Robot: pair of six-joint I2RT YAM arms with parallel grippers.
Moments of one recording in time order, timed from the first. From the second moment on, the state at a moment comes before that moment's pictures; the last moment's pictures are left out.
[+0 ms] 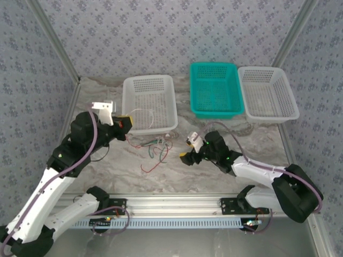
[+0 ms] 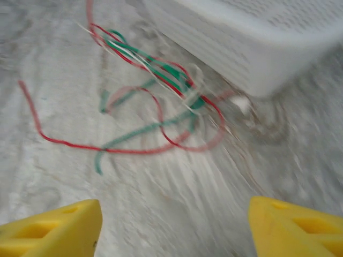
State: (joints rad) left arm -0.57 0.77 1.08 -0.63 0.07 -0.46; right arm 0.71 1.21 0.46 0.21 -0.34 -0.13
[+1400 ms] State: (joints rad) left arm -0.59 0.66 1.42 -1.06 -0.42 -0.35; right arm 0.74 1.26 0.56 0.41 -0.20 -0.07
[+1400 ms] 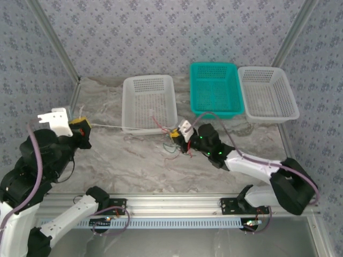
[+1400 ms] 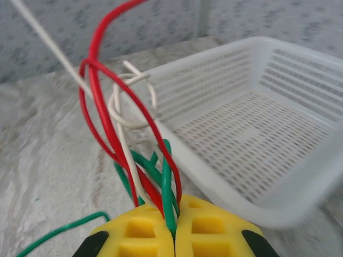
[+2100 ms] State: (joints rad) left arm -0.58 0.65 0.53 -0.52 -0.13 -0.63; right arm 0.61 0.84 0.49 -0.06 -0.38 -0.08
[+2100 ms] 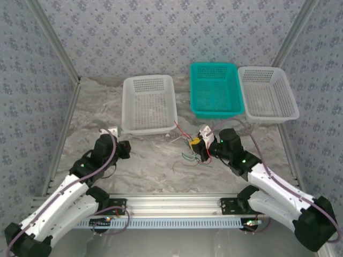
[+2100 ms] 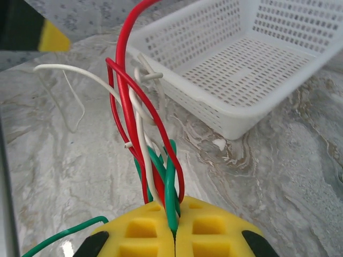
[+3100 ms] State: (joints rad) left arm -0.90 1.23 0.88 -0.29 0.24 -0.04; right arm 0.62 0.90 0.56 -0.18 -0.35 -0.12
